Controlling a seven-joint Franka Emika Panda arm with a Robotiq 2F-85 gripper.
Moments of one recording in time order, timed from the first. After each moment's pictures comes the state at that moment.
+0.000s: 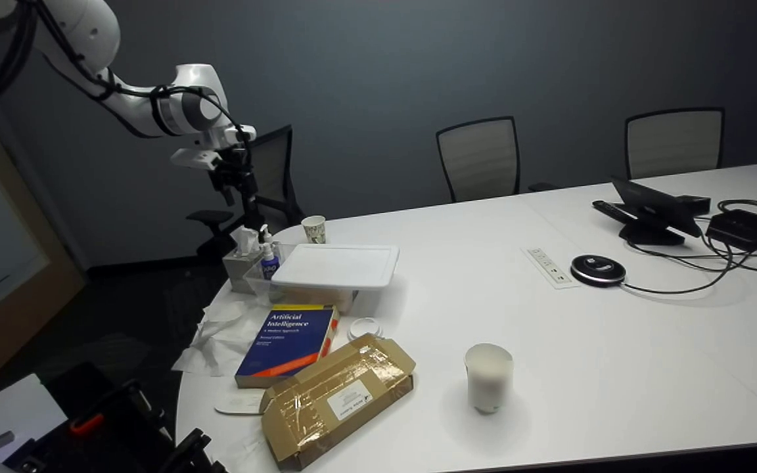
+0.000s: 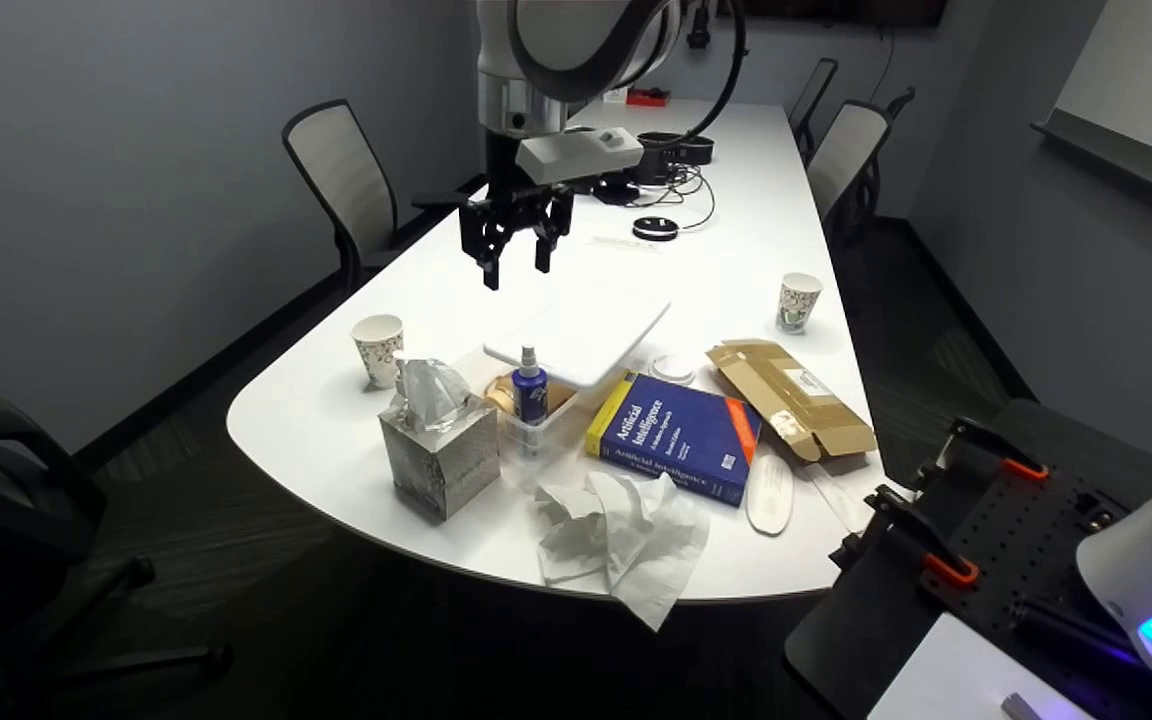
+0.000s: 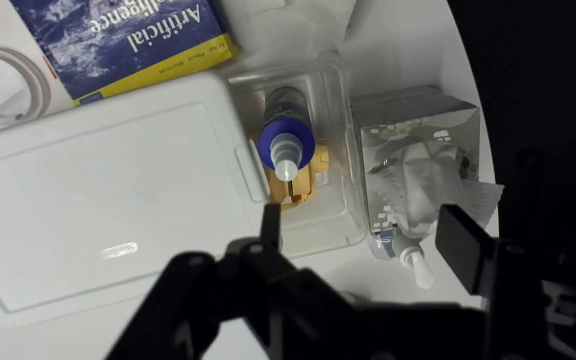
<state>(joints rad) 0.23 0.49 0.19 -1.76 -0.12 2.32 0.37</state>
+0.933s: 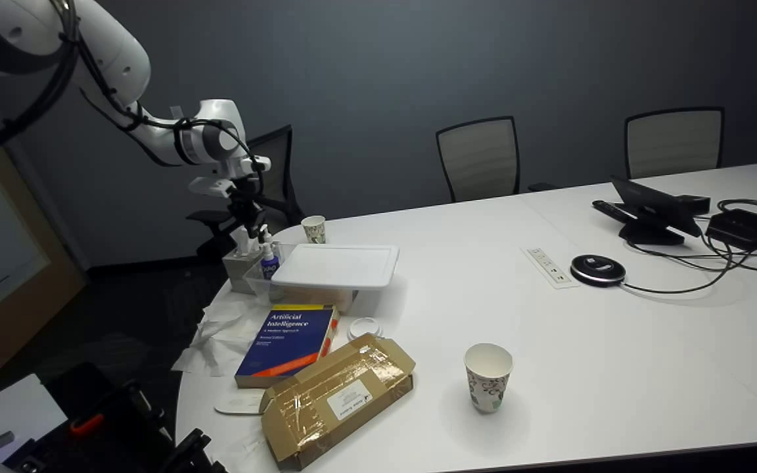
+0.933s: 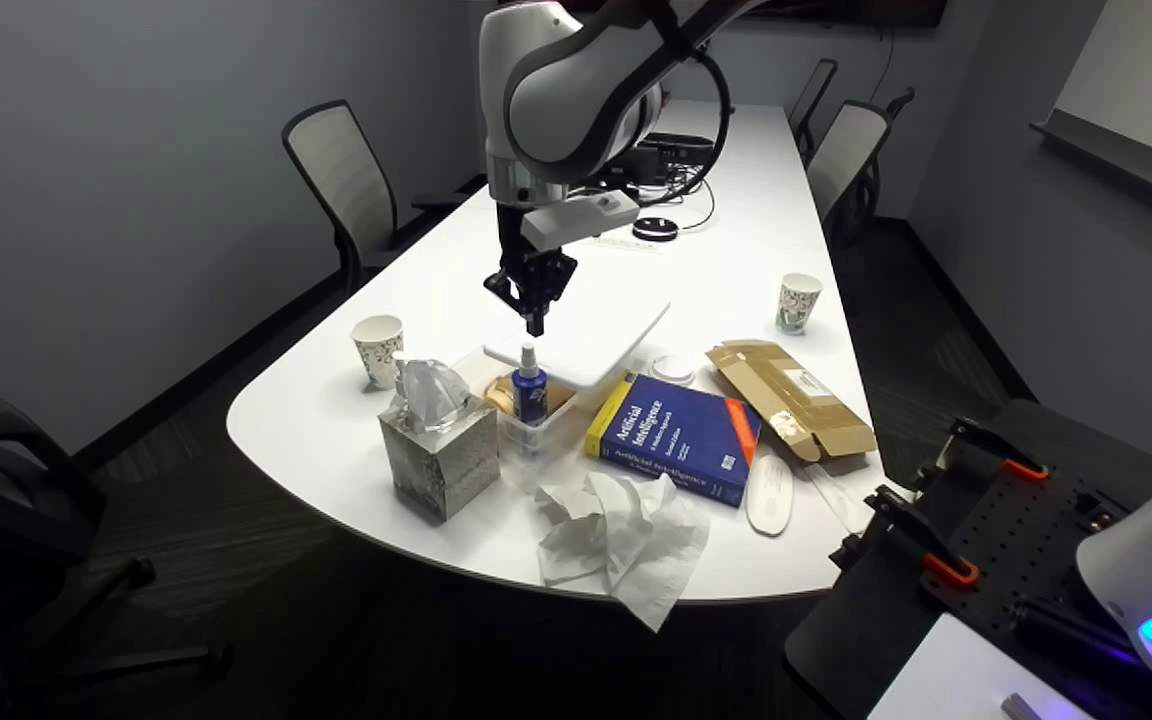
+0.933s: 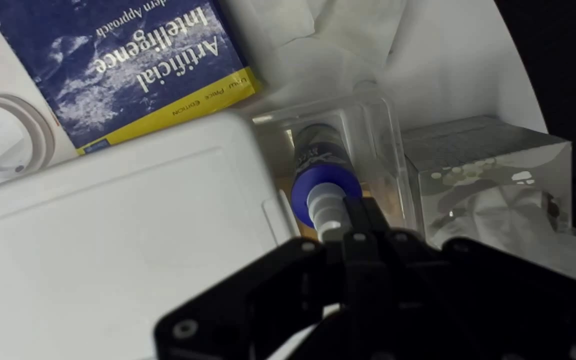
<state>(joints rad) 0.27 0.63 0.11 -1.71 -0.10 2.32 0.38</state>
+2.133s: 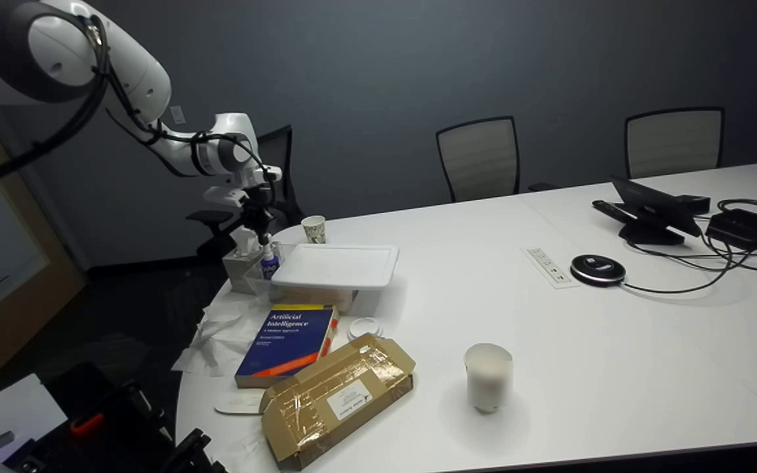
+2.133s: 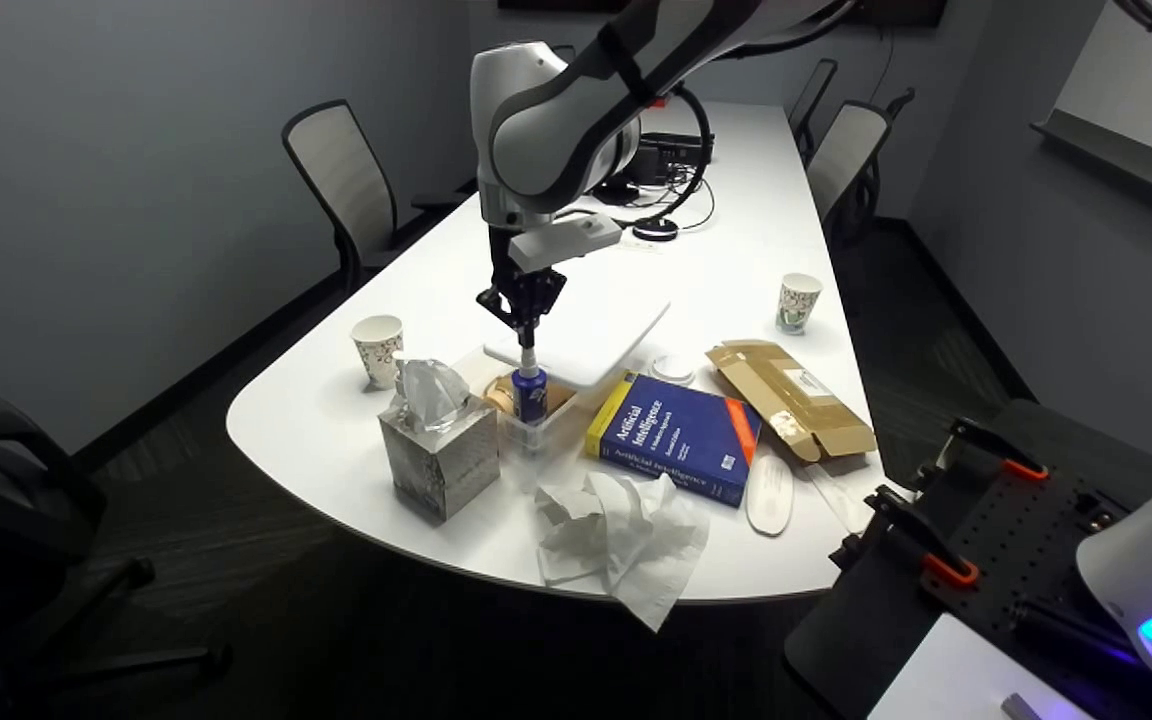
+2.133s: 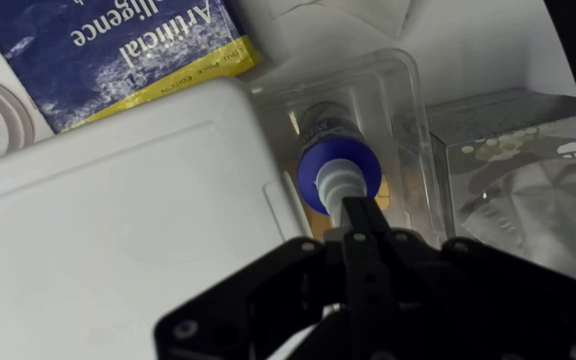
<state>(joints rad) 0.28 0.75 0.08 -1.59 -0.10 2.32 0.38</state>
